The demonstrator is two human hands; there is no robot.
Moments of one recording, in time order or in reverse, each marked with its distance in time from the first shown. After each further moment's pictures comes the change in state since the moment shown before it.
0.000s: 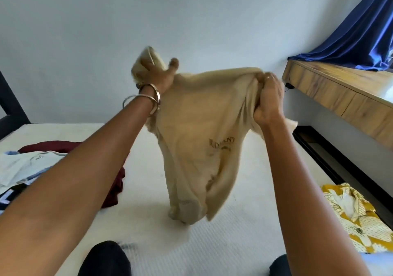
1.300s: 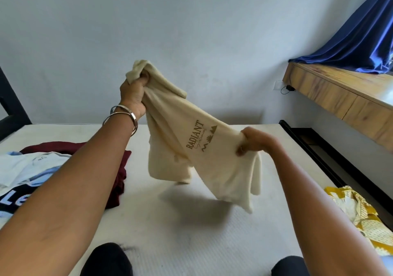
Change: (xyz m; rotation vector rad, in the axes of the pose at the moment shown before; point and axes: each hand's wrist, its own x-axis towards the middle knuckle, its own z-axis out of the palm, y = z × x) left_hand 0.011 -0.055 -0.027 -0.963 0.039 -0.174; right_hand 0.003 0.071 -0.059 -1.390 -0.752 0.322
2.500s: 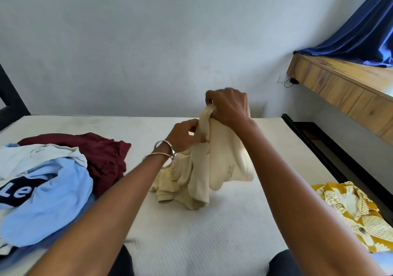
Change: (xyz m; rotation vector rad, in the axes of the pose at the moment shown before) left_hand -0.068 -0.123 0.004 0.971 -0.737 0.264; right_hand 0.003 -0.104 0.000 -0.535 0.733 -0.394
